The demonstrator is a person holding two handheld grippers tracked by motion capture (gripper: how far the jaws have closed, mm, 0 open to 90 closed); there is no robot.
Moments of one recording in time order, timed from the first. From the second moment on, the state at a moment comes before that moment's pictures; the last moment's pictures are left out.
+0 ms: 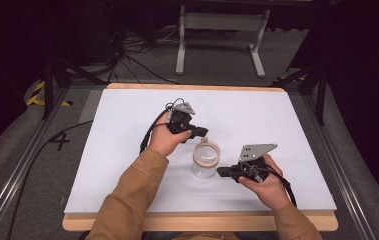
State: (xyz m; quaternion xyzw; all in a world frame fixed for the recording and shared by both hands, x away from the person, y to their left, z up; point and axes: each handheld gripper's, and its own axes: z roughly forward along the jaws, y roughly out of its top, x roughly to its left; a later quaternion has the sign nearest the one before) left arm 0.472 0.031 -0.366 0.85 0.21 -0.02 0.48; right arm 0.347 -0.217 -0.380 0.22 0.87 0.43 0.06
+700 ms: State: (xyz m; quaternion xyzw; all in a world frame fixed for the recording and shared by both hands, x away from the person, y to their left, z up) left arm 0.474 0.034 -0.367 0.85 0.21 -0.02 0.47; right arm 0.365 -0.203 -0.359 0.24 0.83 0.49 0.10
